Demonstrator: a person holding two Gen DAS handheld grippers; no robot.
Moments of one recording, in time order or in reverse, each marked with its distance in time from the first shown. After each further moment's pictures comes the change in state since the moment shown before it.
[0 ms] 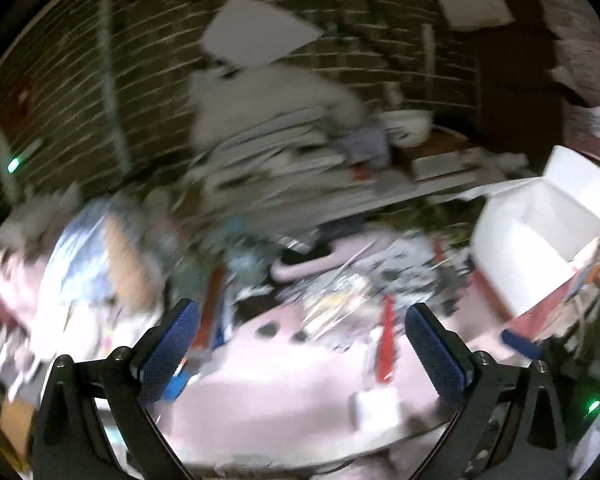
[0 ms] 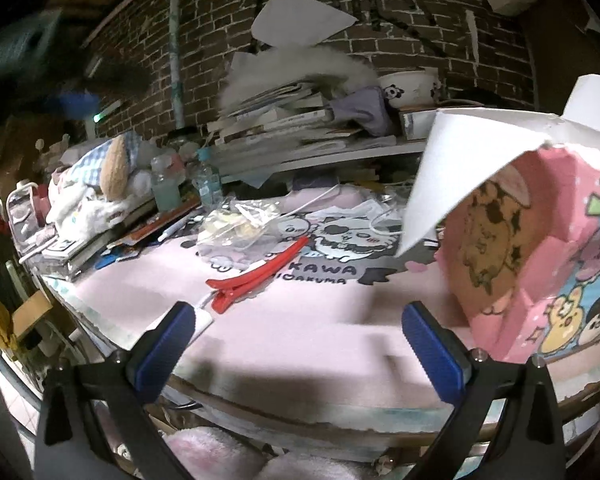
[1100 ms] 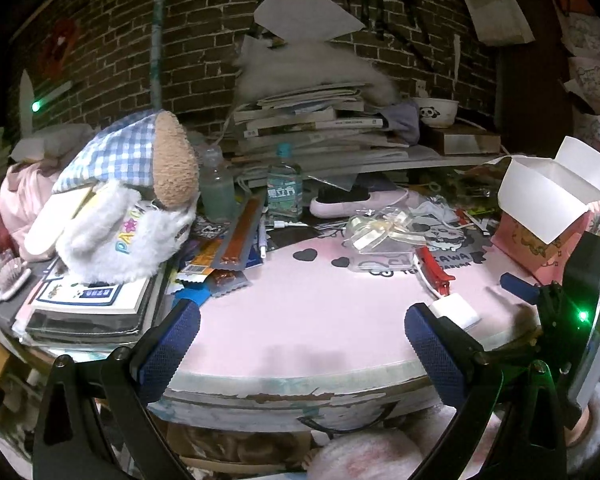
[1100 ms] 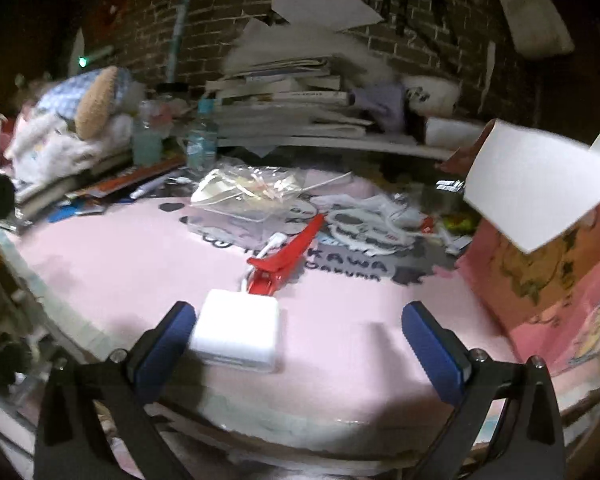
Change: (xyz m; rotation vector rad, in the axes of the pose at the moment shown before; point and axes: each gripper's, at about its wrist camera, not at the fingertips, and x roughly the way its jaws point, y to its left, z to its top) left arm -0.004 0.046 -0.095 -0.104 -0.016 -0.029; right arm 0.048 0.051 -0.016 -0.157 0.029 -0.169
